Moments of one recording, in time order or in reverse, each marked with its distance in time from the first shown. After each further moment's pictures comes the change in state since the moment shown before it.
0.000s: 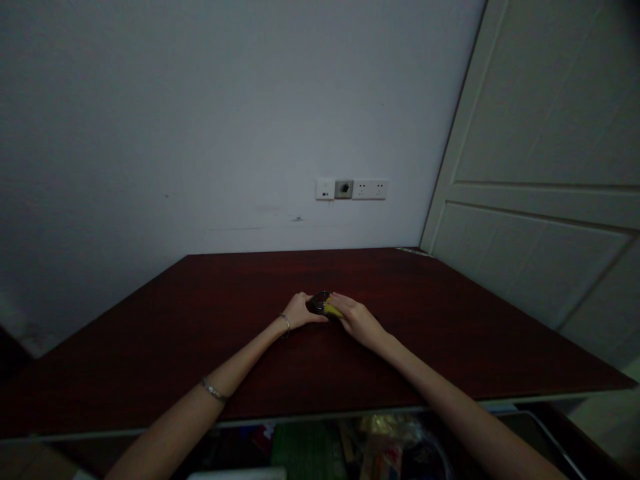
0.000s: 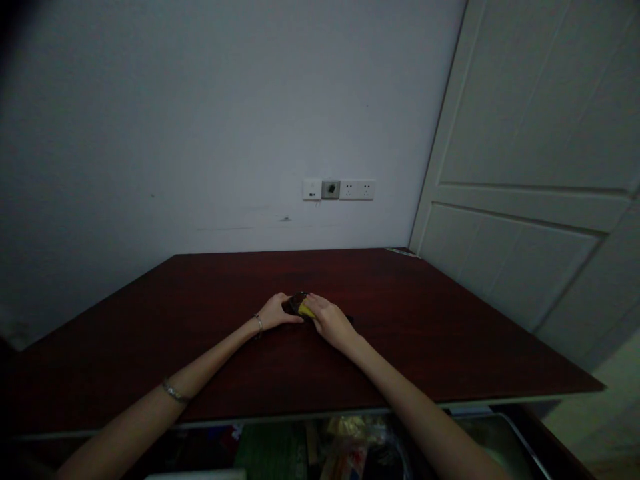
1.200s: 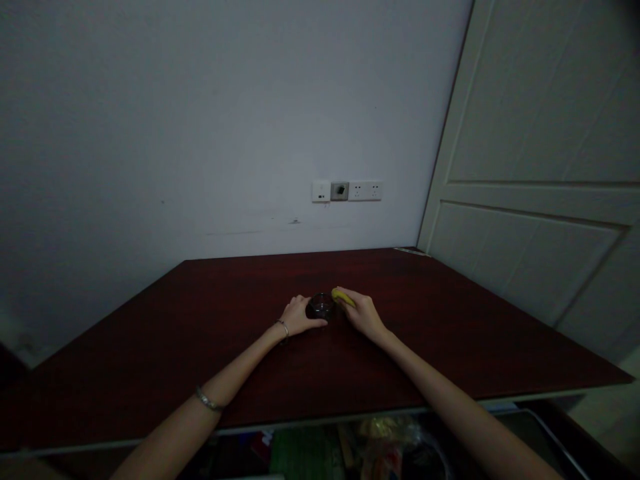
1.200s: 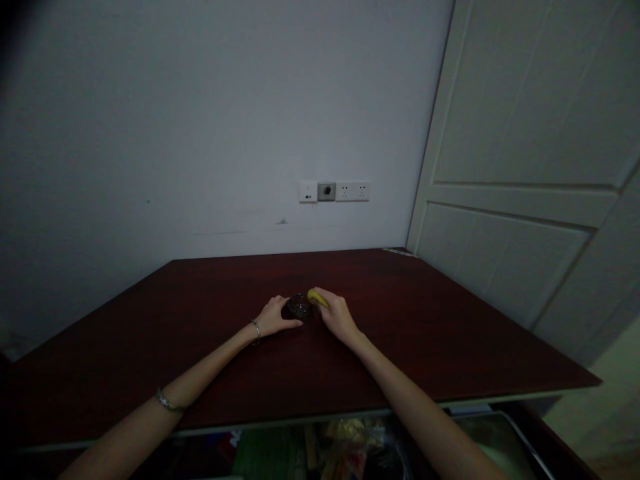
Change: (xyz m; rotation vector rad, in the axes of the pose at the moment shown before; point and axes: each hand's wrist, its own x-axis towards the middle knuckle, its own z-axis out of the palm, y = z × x) left_hand -0.004 0.001 0.004 0.100 0.017 -0.142; right_hand 0.002 0.022 0.002 0.287 0.281 0.262
